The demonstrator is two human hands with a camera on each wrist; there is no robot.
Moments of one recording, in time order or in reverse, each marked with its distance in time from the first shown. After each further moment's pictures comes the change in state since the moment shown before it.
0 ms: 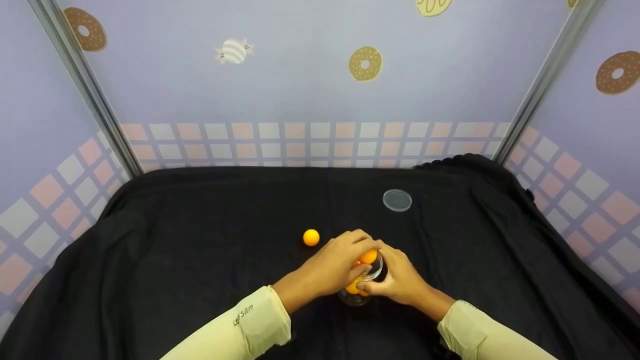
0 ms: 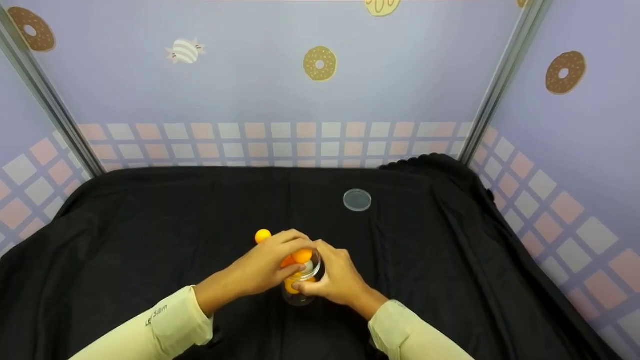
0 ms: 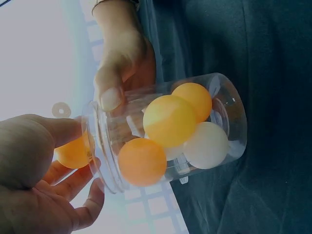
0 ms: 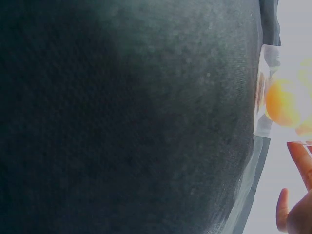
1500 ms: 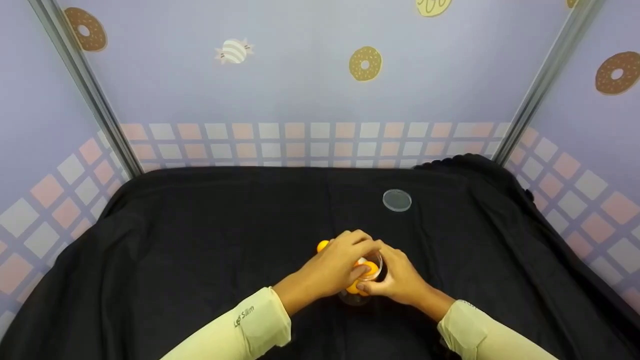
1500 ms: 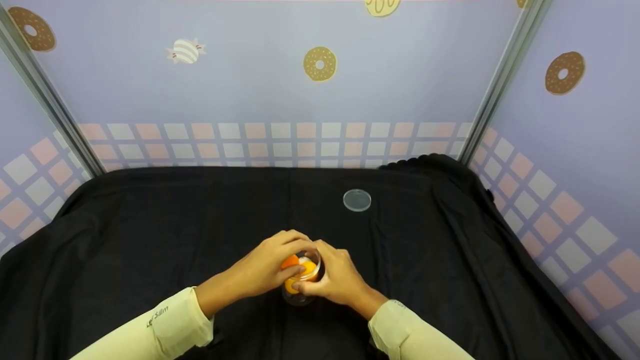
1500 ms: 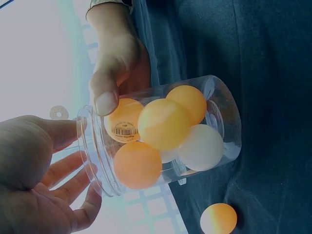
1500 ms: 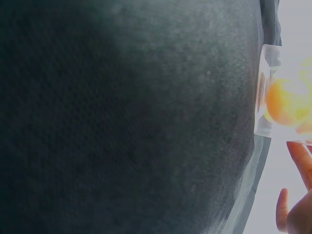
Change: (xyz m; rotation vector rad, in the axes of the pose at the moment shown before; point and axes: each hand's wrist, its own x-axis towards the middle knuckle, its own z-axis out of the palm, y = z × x) left_hand -0.002 0.003 0.001 0.014 0.007 -0.002; right_hand 0.000 0.000 -0.001 -0.007 -0.008 -0.005
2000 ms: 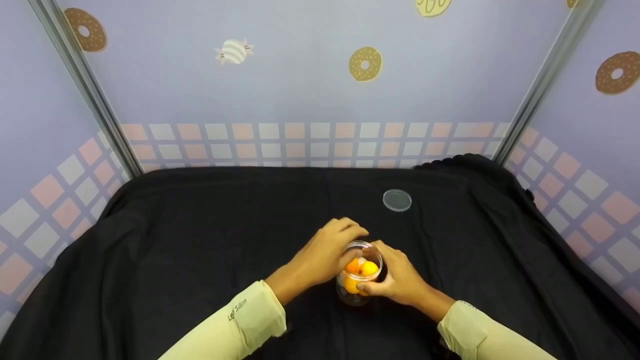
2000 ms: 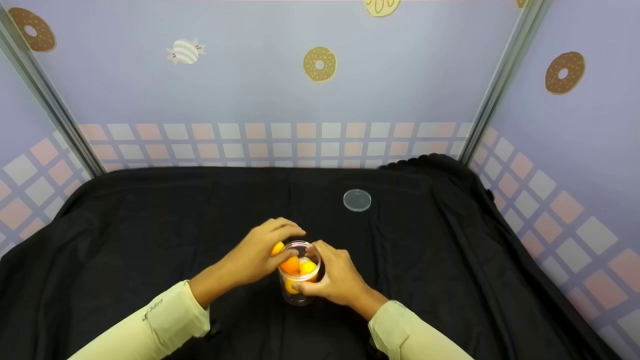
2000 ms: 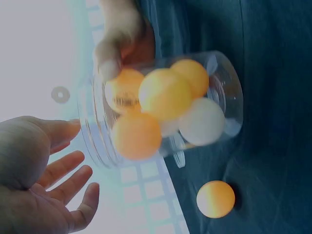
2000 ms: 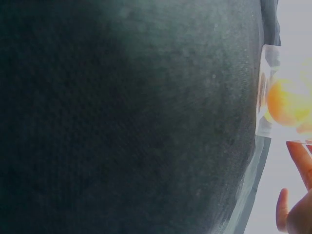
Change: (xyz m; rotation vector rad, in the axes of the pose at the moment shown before) left_hand 0.003 -0.023 -0.005 0.003 0.102 -0.051; right_hand 0.001 0.004 0.003 0.012 0.007 -0.021
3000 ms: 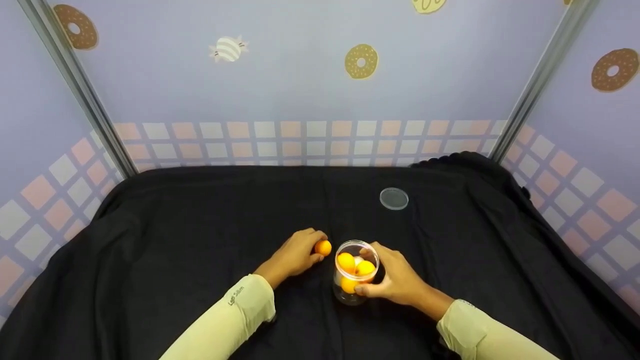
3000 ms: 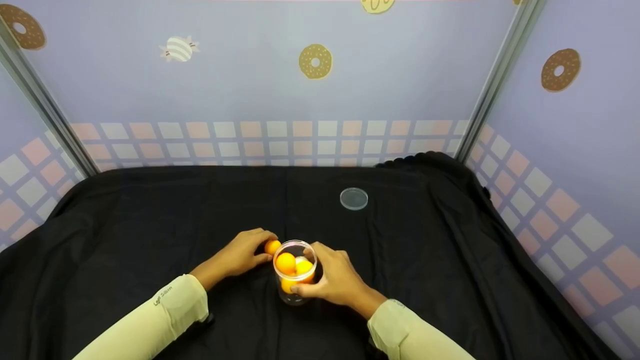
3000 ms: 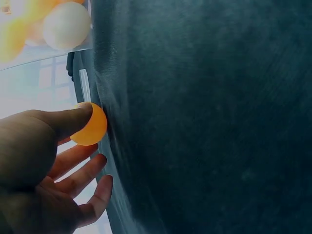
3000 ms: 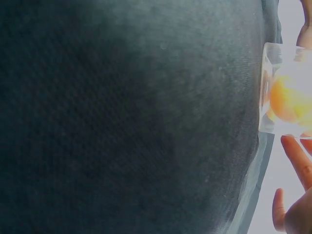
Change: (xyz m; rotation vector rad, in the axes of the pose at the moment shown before) left_hand -0.027 -0.089 0.046 -0.027 -0.199 -0.282; right_hand -0.003 0.000 -0.003 -0.025 -0.033 0.071
